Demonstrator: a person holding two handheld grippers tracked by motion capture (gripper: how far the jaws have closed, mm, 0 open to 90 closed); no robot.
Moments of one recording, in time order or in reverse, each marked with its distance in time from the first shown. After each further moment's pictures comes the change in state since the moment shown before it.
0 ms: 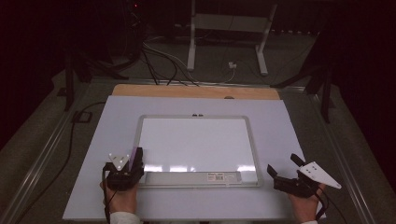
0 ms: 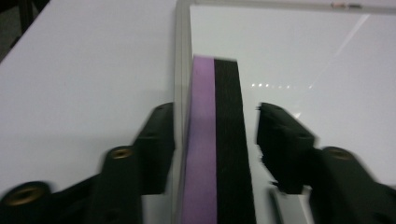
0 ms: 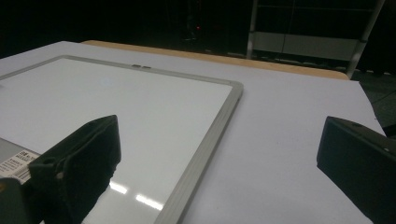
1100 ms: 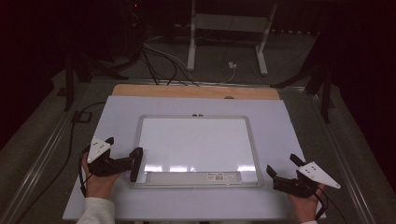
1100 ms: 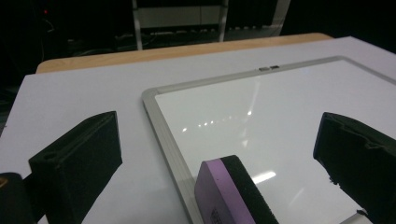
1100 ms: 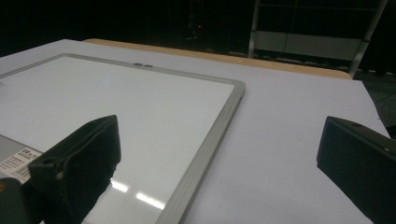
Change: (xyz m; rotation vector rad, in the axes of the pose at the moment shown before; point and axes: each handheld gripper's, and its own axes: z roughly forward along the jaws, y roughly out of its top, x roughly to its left) left arm 0.059 0.035 0.001 -0.225 -0.329 0.184; right arm 0.002 0.000 0.001 0.003 0.007 -0.006
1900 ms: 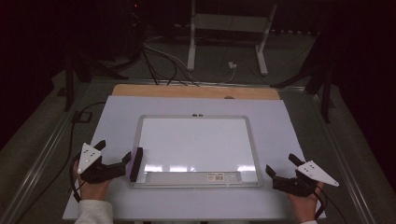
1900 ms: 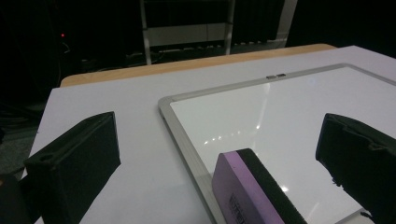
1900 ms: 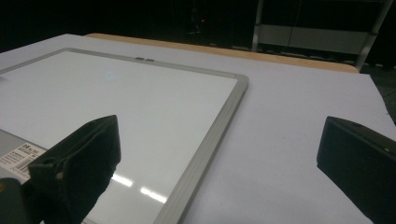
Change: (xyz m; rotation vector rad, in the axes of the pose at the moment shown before) left arm 0.006 -0.011 -0.019 -0.070 0.038 0.026; right arm -0.002 -0.002 0.004 0.026 0.016 0.008
